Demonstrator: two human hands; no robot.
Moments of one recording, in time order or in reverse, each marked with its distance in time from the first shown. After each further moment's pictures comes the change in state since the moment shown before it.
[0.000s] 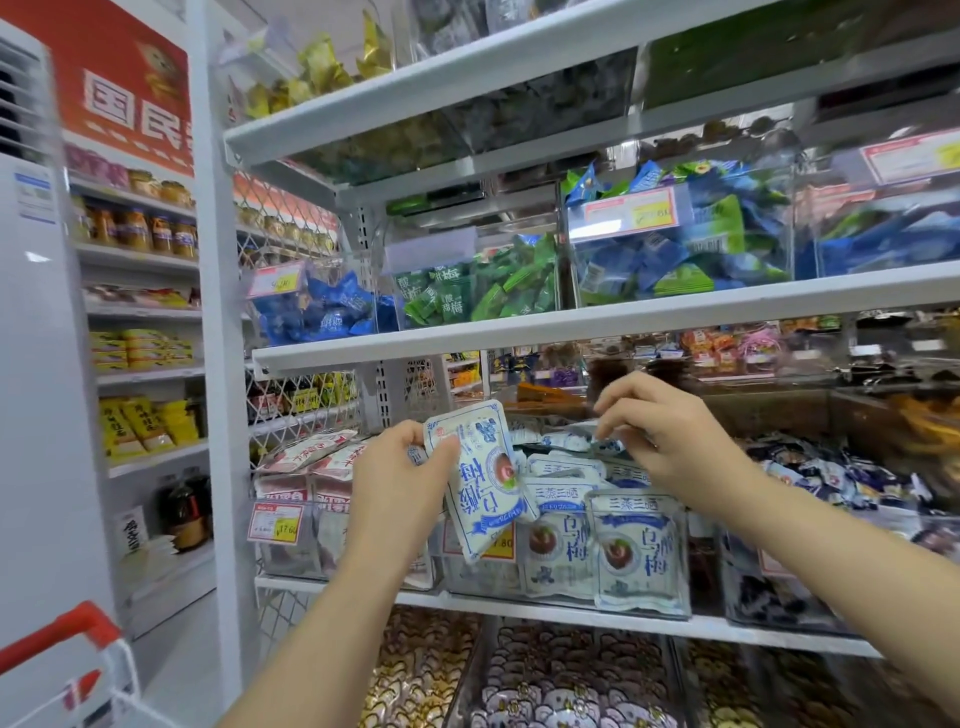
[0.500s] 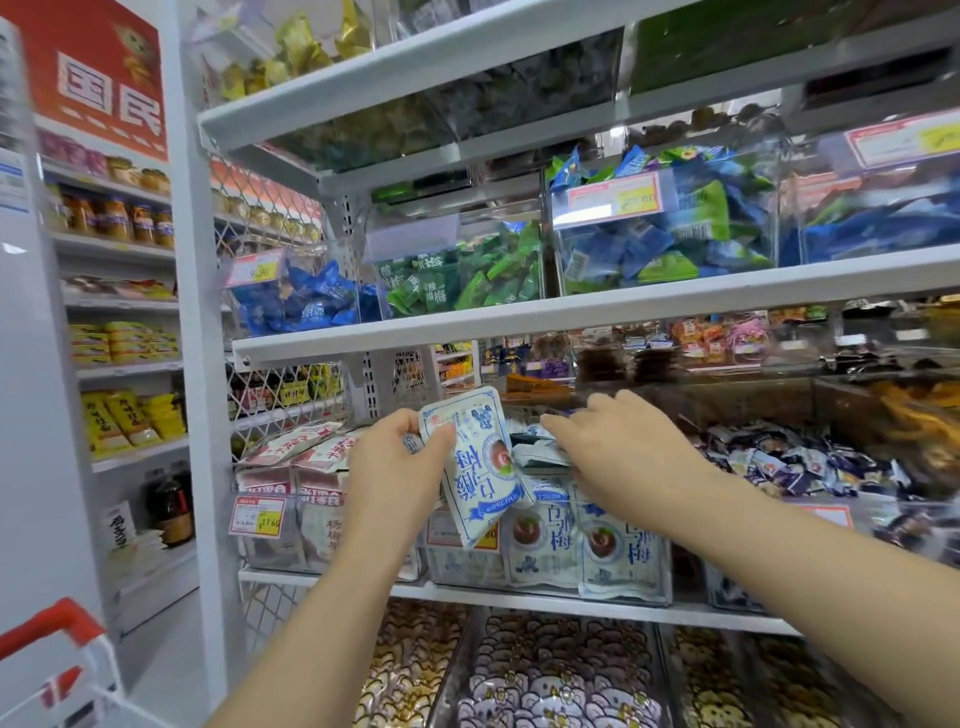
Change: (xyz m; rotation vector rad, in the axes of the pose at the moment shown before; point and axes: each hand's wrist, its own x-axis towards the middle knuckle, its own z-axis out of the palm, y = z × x) left_hand 0.001 0.004 0.011 -0.015 -0.016 -0.023; right_hand 0.018 -0.051 0.011 -0.727 -0.478 0.028
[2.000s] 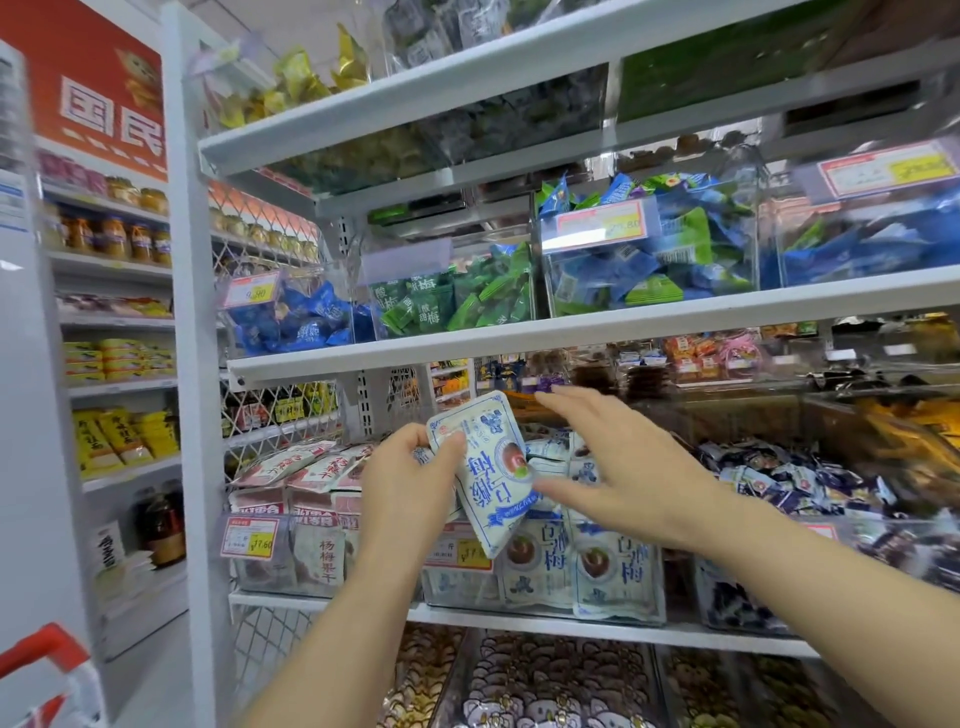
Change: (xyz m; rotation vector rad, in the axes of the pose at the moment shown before) left_hand 0.002 0.004 0.016 -0.180 -0.010 -0.017; right_hand -0.017 0.016 -0.013 0.568 0.027 0.129
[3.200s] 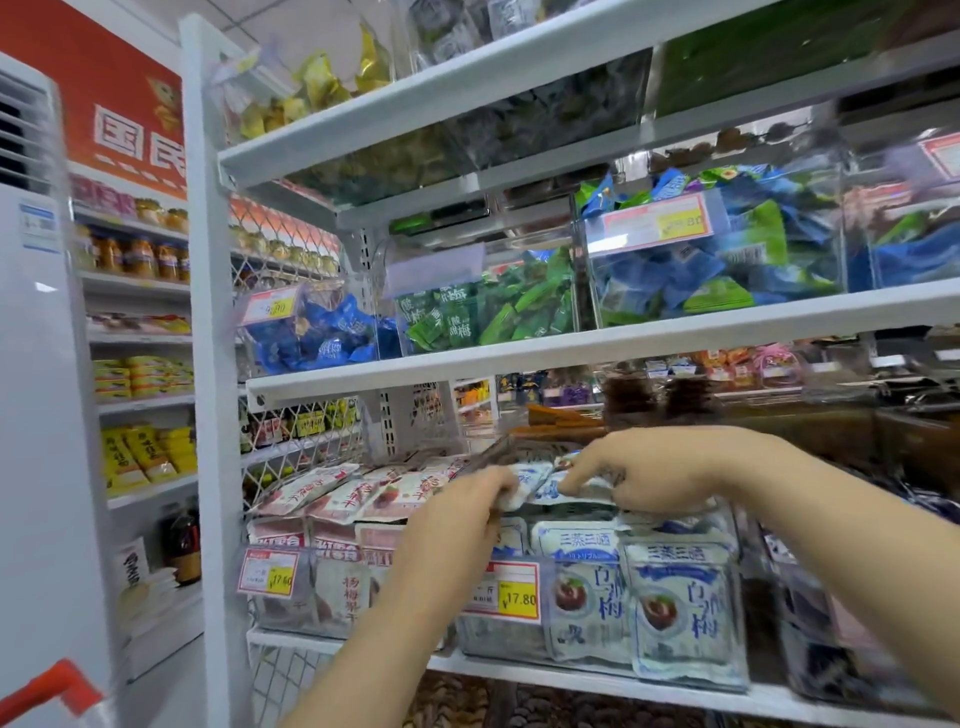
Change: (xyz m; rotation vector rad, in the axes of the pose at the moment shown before) left_hand 0.033 -0.049 0.002 0.719 -0.224 0.427; right_hand 0.078 0.029 0.010 0.010 -0.601 0.044
